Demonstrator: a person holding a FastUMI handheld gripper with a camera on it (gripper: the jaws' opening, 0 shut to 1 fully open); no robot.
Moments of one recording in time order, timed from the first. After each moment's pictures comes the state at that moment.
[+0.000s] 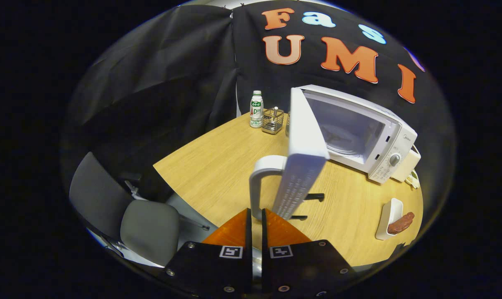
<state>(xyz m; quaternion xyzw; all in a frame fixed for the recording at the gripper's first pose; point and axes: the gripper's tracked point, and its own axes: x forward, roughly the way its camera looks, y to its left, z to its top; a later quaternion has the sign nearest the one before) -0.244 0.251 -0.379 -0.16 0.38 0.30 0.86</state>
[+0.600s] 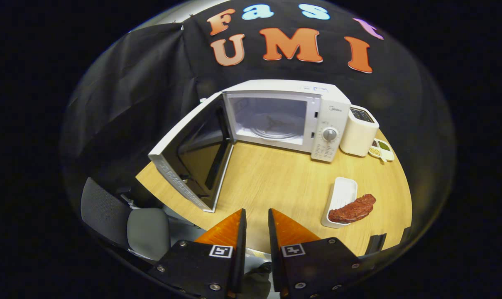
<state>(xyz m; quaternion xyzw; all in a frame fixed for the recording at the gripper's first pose) -0.184 0.065 -0.339 -0.07 0.43 0.22 0.87</state>
